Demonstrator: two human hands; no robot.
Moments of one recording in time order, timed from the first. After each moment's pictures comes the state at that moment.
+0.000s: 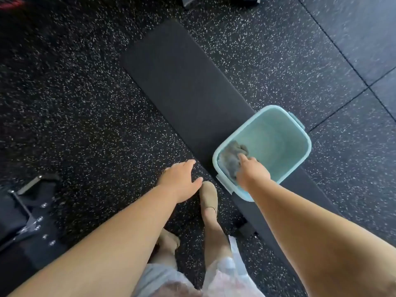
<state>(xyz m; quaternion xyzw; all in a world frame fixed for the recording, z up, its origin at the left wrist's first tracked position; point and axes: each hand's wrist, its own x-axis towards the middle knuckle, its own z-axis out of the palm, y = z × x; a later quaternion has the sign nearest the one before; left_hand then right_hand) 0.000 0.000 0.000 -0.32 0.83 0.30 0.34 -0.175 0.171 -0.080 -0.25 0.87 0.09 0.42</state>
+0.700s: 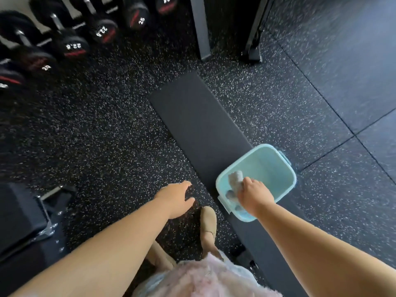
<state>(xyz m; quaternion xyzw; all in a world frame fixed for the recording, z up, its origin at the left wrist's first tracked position) 0.028 -0.025 0.098 -0.34 0.82 0.29 0.37 -0.181 0.165 0.045 -0.32 0.87 0.06 0.38</state>
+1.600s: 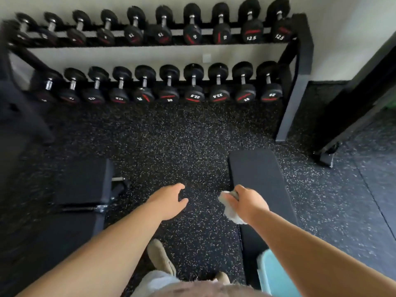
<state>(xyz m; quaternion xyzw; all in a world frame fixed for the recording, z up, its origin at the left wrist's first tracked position) 0.211 -0.144 0.227 -0.59 0.73 0.31 0.15 -0.052 -0.078 0.242 -0.57 0.76 0.04 0.32</state>
